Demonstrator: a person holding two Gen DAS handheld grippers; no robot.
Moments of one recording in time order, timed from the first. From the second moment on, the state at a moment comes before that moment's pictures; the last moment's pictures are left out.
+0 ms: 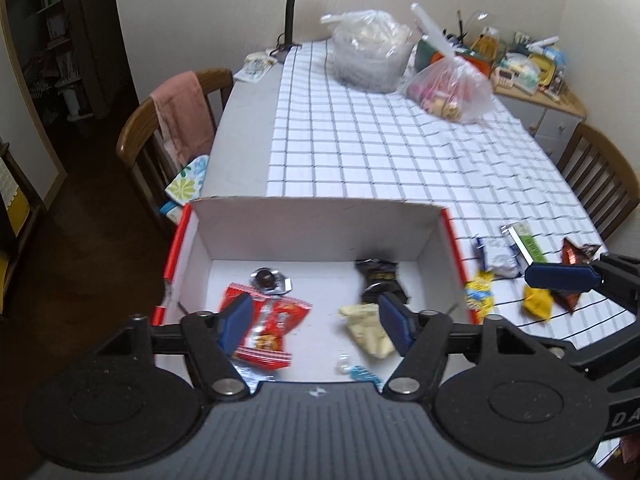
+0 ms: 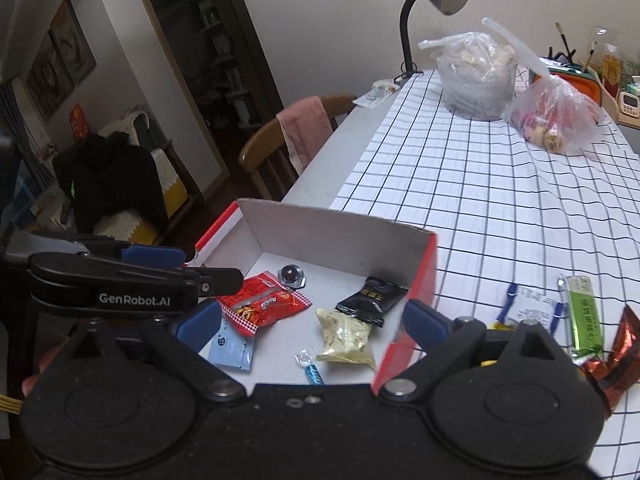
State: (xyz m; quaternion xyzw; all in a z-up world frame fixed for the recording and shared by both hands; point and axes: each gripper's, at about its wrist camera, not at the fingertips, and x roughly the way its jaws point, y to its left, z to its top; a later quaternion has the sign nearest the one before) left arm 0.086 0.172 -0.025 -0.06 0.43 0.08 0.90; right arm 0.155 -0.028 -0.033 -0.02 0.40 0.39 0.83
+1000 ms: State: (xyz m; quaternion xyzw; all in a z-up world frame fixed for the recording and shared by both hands) left arm 0.153 -0.040 -0.073 -0.07 0.45 0.02 0.89; right arm 0.227 -0.256 -0.065 -0.01 0.43 0.33 0.84
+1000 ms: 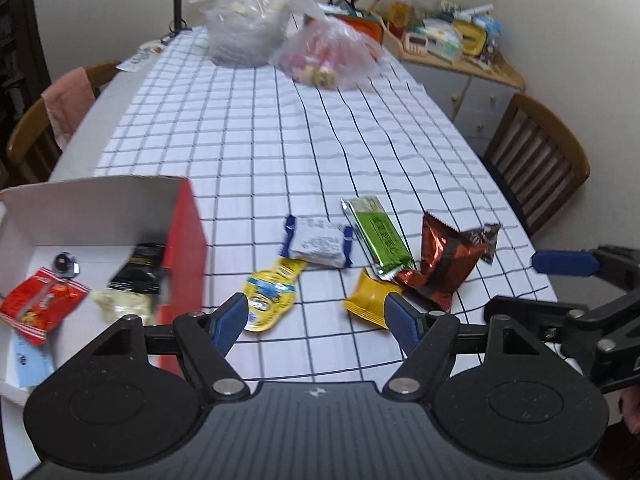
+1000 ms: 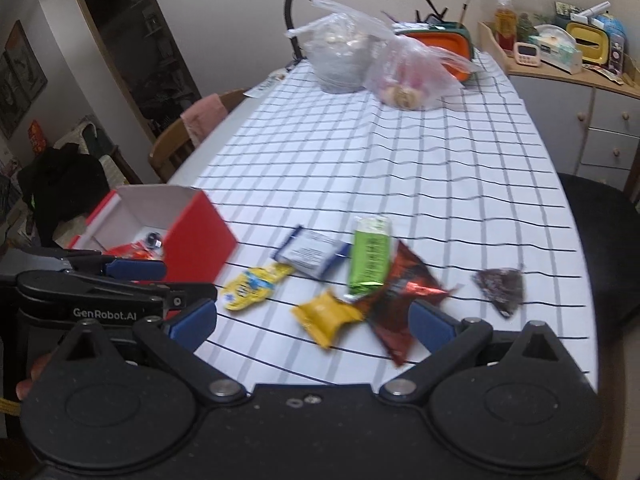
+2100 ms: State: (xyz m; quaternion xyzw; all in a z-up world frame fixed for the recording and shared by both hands) left arm 0.256 -0.108 -0.184 0.04 0.56 -0.05 0.82; right arm 0.365 -0.304 -0.173 -0.09 0.50 0.24 0.83
